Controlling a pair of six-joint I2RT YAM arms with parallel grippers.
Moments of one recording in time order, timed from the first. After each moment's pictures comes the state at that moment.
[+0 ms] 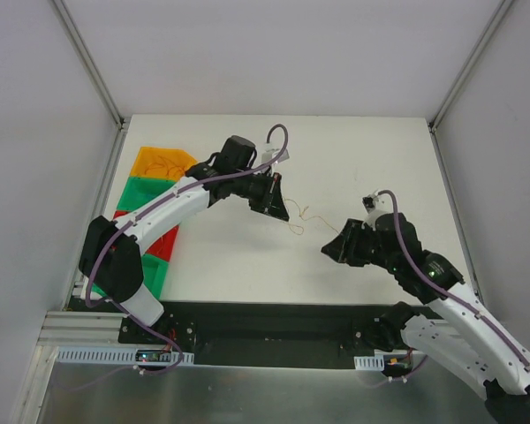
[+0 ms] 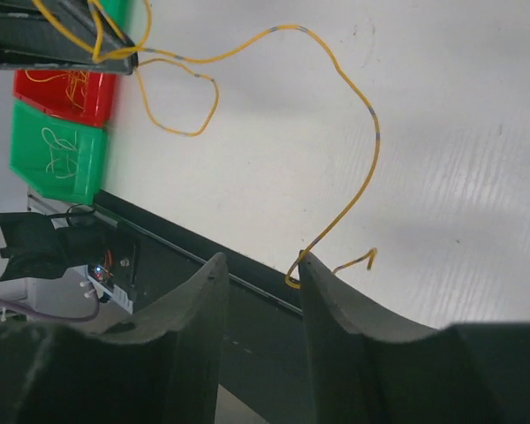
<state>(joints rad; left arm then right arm) -0.62 1.60 1.31 -0.49 0.76 -0.42 0.66 0.62 0.72 -0.67 -0.11 0.72</state>
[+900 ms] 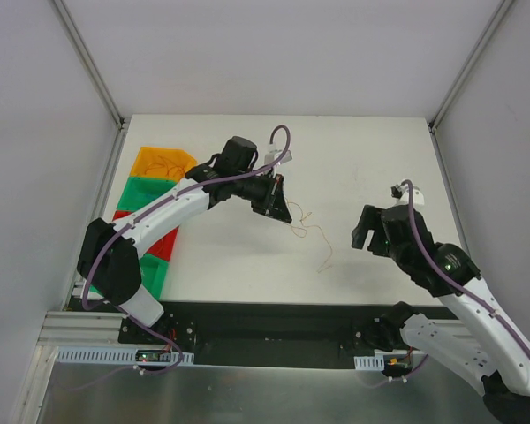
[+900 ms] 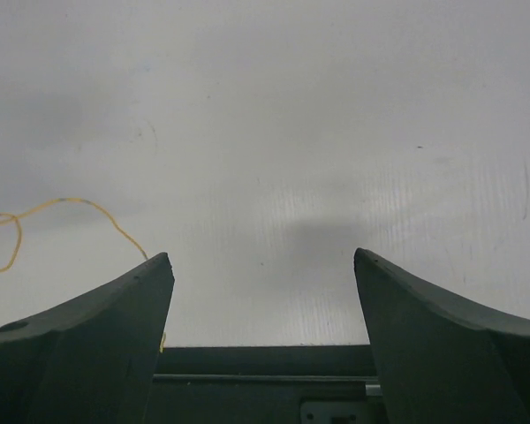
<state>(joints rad) -0.65 1.58 1.31 -0.46 0.80 -0.43 0.65 0.72 0.93 -0.96 0.42 0.62</state>
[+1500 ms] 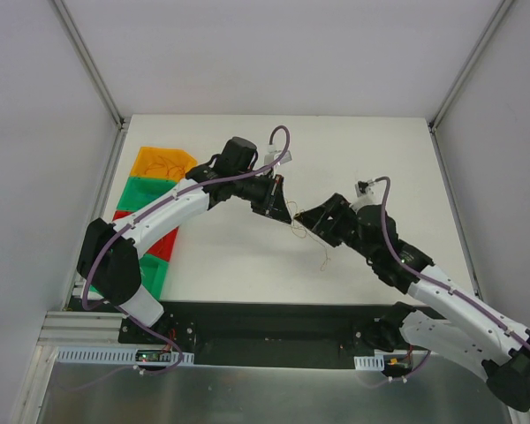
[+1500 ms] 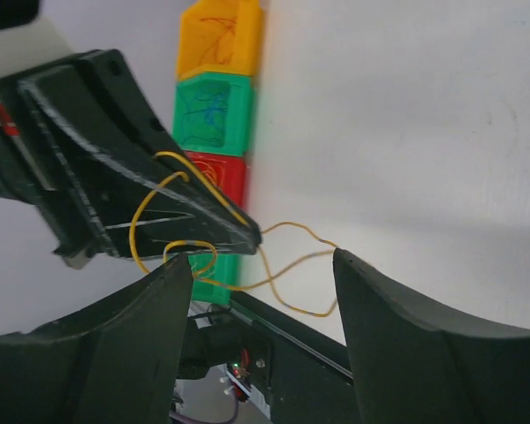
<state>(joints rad) -0.65 1.58 1.30 -0.46 0.80 -0.44 0.74 0.84 0.64 -0.18 0.03 1.08</state>
